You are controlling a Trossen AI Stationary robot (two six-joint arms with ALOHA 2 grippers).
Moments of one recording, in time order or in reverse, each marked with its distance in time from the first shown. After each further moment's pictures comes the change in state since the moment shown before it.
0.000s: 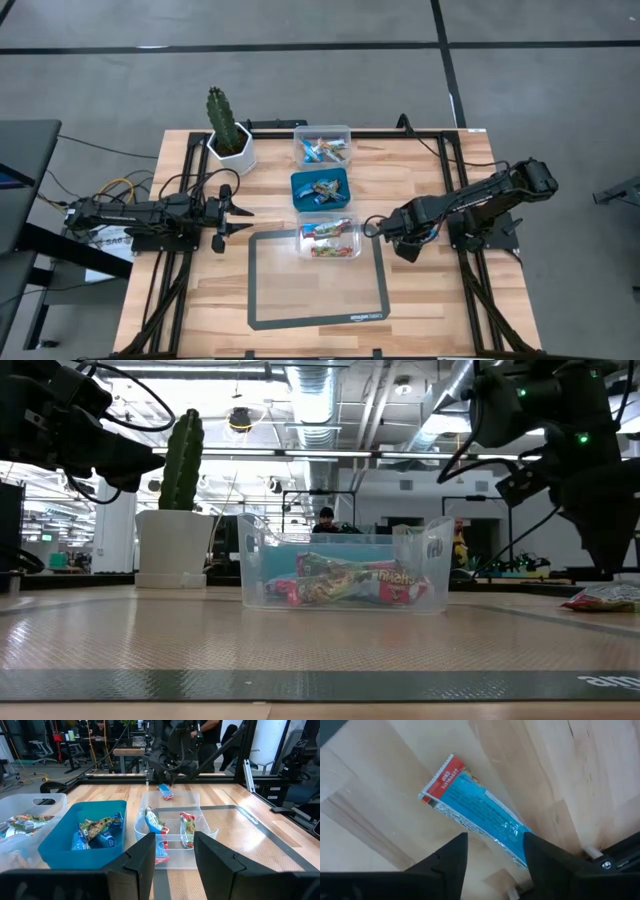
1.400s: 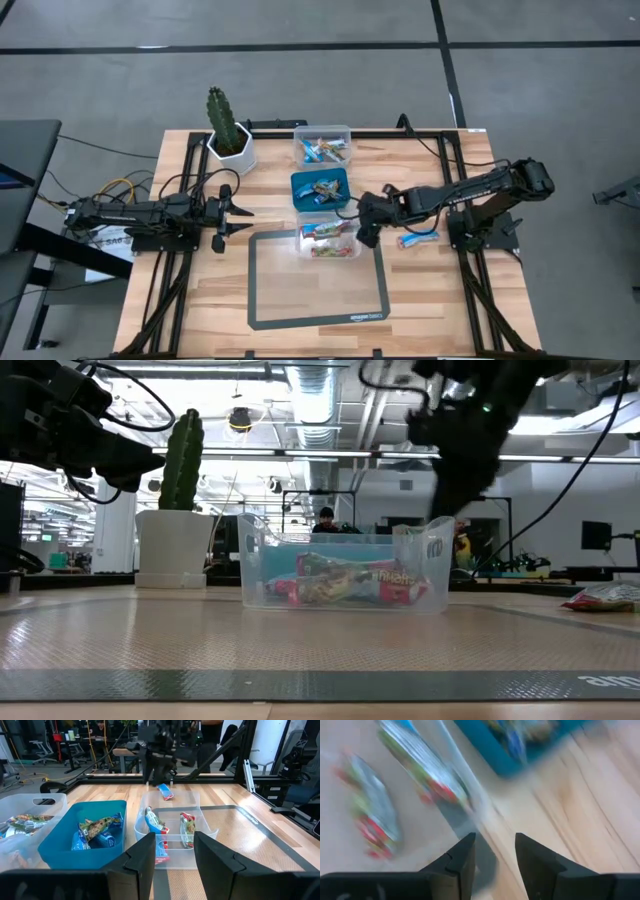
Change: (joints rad) left arm 0.000 0.000 0.000 0.000 0.000 0.000; right arm -0.059 0.023 0.145 0.486 0.324 -0.186
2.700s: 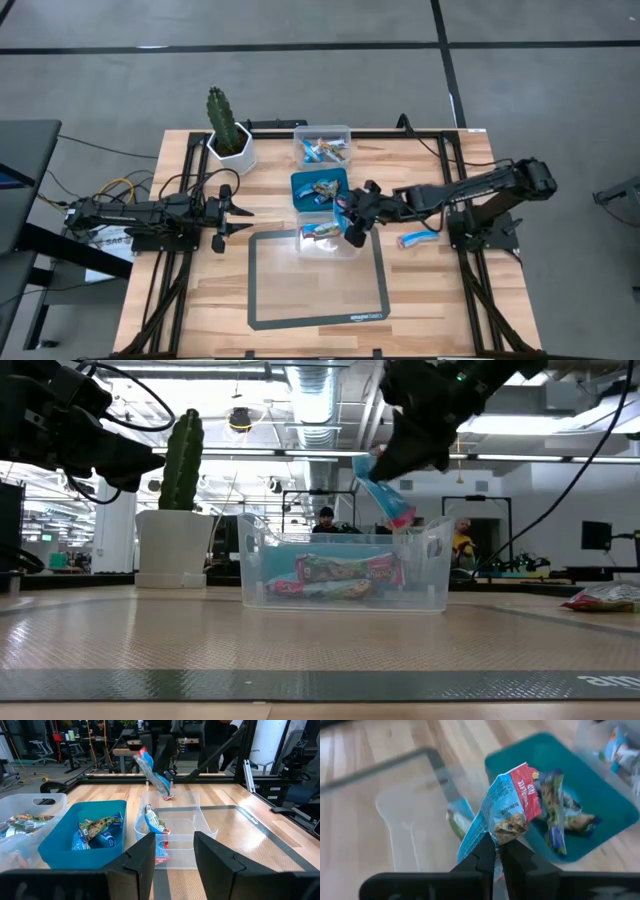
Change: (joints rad) left arm 0.000 0.000 0.000 0.000 0.000 0.000; right arm -0.009 -0.026 0.000 0.356 -0.039 -0.168
